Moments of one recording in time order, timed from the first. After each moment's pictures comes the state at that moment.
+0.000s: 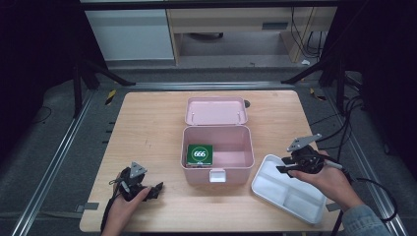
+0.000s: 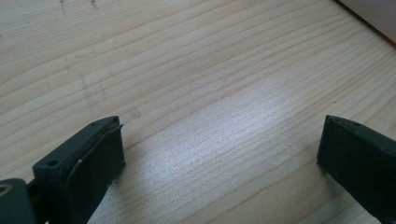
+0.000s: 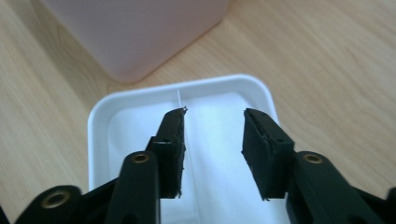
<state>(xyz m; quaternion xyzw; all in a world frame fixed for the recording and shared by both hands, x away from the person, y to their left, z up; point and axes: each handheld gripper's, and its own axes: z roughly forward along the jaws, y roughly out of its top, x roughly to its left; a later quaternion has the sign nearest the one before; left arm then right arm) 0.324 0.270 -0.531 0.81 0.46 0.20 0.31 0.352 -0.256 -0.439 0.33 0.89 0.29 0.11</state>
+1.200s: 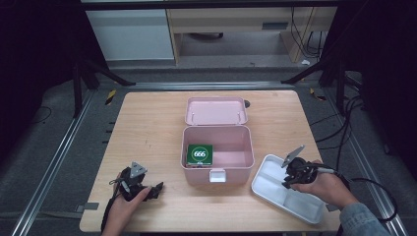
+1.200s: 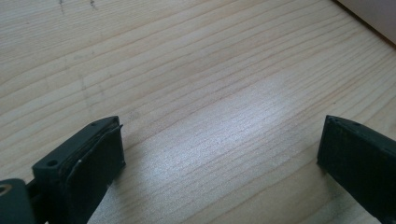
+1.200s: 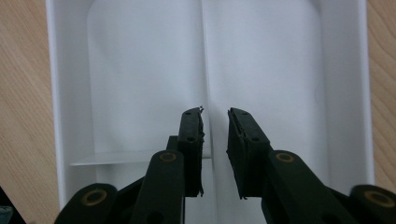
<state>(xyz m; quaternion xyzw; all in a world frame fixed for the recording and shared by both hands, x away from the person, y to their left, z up) 0.325 0.270 -0.531 0.81 0.46 0.20 0.31 0.352 -0.253 -0.485 0.30 0.94 0.15 0.04</state>
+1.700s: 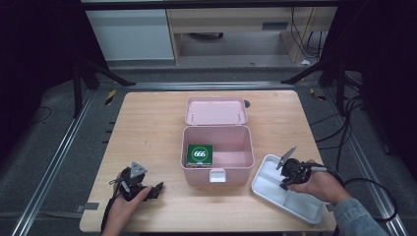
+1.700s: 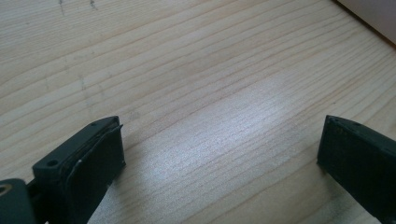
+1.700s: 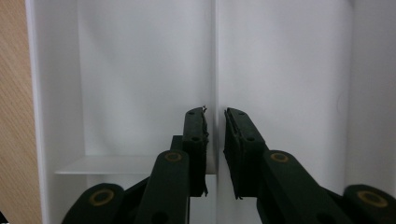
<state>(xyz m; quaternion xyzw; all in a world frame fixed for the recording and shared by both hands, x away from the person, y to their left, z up) 0.325 0.270 -0.531 0.81 0.46 0.20 0.31 0.358 -0.244 -0.495 0.28 0.95 0.12 0.03</state>
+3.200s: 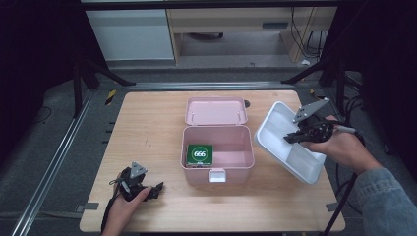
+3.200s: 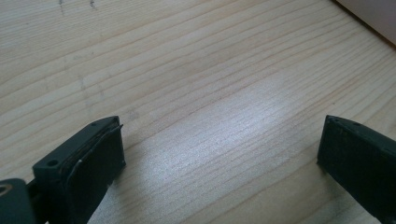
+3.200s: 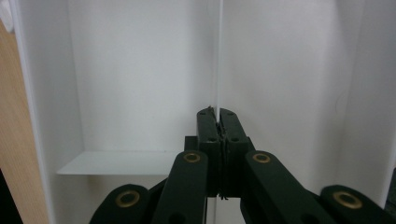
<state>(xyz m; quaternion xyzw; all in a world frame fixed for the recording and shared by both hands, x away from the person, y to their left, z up) 0.324 0.270 -0.531 0.81 0.46 0.20 0.31 0.395 -0.256 -0.347 0.25 0.92 0.28 0.13</state>
